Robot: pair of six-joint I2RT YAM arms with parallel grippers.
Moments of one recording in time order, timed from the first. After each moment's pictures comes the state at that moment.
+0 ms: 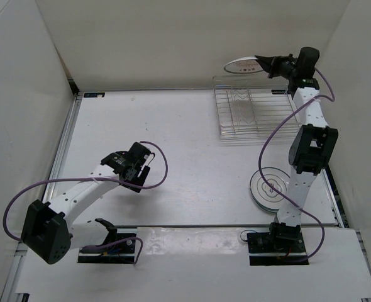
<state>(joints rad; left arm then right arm) -0.58 1.19 0.84 -0.92 -0.46 -0.10 -0.11 2.18 2.07 -0.11 -0.73 1.73</state>
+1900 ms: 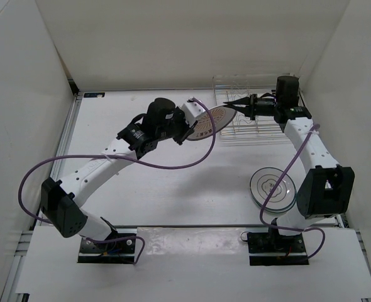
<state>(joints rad) -0.74 1.45 1.38 -0.39 0.15 0.29 0.11 1.56 1.37 -0.30 -1.27 1.92</state>
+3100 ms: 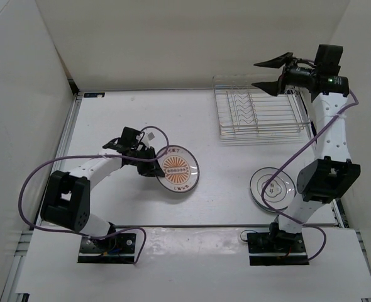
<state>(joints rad) -0.32 1.46 0.86 -0.47 0.57 -0.50 -0.12 1.75 1.99 -0.72 -1.11 1.38</state>
